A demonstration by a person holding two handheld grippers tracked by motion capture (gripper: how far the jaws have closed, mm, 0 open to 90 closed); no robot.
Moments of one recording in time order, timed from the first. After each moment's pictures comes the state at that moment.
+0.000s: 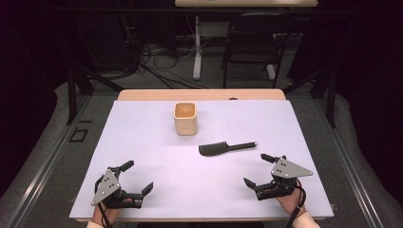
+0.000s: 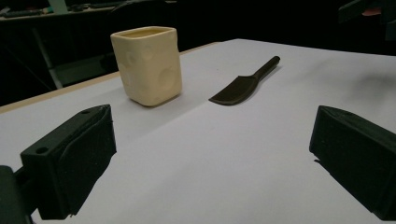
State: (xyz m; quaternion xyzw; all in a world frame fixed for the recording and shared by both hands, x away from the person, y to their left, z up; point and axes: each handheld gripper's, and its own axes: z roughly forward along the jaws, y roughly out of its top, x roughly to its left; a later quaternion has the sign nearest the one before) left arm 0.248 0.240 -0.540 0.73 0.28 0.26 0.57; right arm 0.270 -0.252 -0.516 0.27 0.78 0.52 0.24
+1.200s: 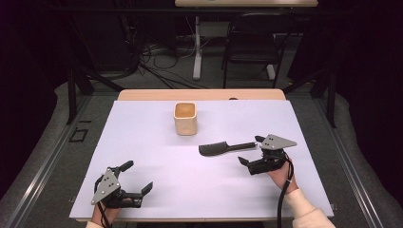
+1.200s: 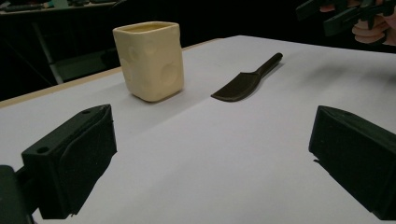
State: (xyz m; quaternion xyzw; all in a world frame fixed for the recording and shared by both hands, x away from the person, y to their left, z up) left arm 0.249 0.242 -0.541 0.73 0.29 0.25 0.57; right arm 0.341 -0.242 -0.511 0.29 0.80 0.48 0.23
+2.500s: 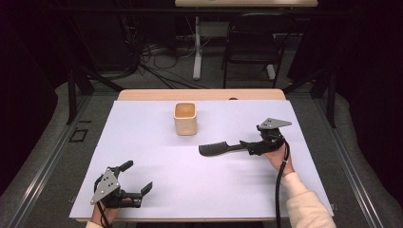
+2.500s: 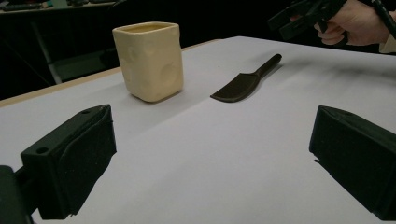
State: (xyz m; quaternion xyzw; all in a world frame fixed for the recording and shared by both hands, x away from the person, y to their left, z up) left arm 0.249 0.243 -0.540 0.73 0.29 0.25 0.57; right arm 0.406 -0.253 -0.520 0.36 0.79 0.45 0.20
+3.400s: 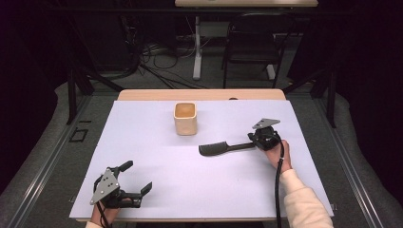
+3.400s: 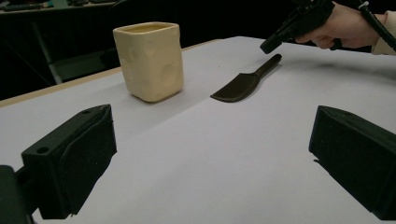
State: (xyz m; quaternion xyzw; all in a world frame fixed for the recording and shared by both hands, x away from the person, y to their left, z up) left arm 0.248 0.243 -0.540 0.73 0.29 0.25 0.57; right arm 0.423 -0.248 -0.538 0.38 0.83 0.33 0.24
